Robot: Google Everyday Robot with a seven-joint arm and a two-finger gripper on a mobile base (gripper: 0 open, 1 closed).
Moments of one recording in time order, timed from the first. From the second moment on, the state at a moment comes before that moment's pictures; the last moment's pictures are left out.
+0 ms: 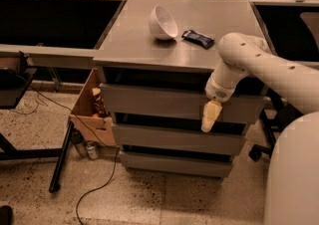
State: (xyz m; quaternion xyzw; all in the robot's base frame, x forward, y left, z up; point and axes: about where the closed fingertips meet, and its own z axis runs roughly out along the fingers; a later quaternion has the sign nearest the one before) arm 0.639 -0.176 0.663 -0.61 0.78 0.09 0.09
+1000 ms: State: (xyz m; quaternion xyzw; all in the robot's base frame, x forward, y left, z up) arm 0.559 -0.227 0.686 -0.64 0.76 0.12 -0.01
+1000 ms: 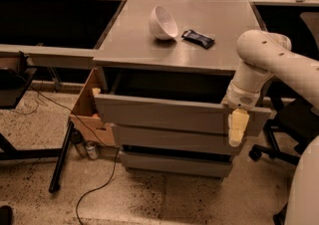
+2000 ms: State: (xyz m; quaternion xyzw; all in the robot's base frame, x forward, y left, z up) arm 0.522 -0.244 0.690 -0.66 0.74 0.14 -0.07
